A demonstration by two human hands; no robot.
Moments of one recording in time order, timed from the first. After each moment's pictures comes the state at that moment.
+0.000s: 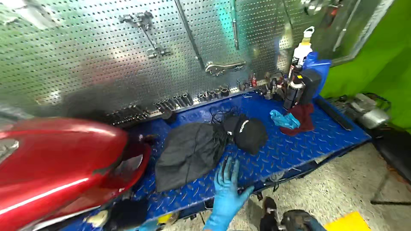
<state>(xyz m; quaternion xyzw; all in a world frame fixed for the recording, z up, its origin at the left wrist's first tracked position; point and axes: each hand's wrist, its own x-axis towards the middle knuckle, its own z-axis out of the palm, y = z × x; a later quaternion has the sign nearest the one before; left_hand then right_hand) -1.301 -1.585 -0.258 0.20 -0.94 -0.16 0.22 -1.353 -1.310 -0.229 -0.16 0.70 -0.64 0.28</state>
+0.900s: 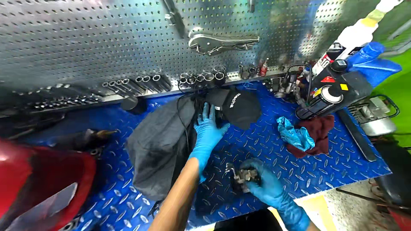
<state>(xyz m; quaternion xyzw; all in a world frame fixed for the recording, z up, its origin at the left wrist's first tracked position) -1.502 -1.757 -0.247 0.38 -0.88 -0.28 0.08 -1.531 -1.495 -0.264 -0.38 0.72 -0.49 0.30</state>
